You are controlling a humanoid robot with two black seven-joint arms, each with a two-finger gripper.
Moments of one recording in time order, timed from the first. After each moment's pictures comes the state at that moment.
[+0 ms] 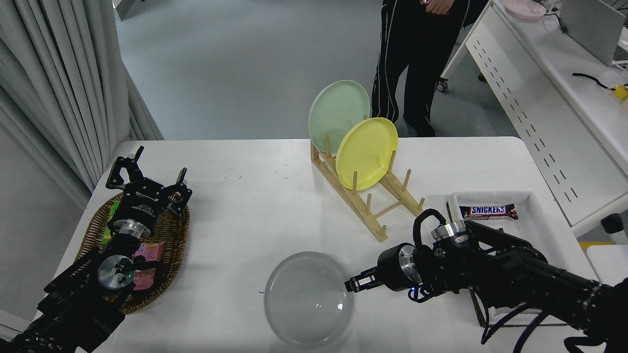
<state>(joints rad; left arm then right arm) -0.50 0.25 -1.08 -0.52 0.11 -0.58 -0.44 0.82 -0.22 0.29 0.98 1.48 -0.79 -0.09</state>
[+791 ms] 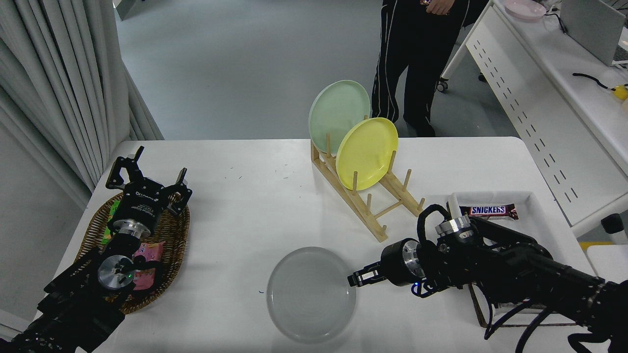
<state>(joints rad) -0.50 0.25 -1.08 -0.52 0.11 -0.58 -0.44 0.83 -0.24 0.31 0.98 1.49 -0.79 -0.11</state>
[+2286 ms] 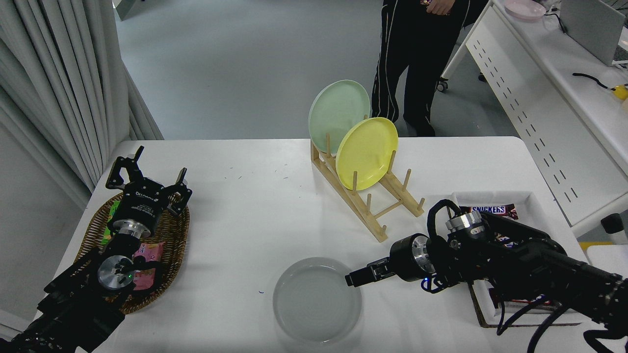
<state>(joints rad) -0.50 0.25 -1.08 -0.52 0.11 -0.58 -0.44 0.90 -0.33 0.30 1.10 1.49 -0.79 -0.11</state>
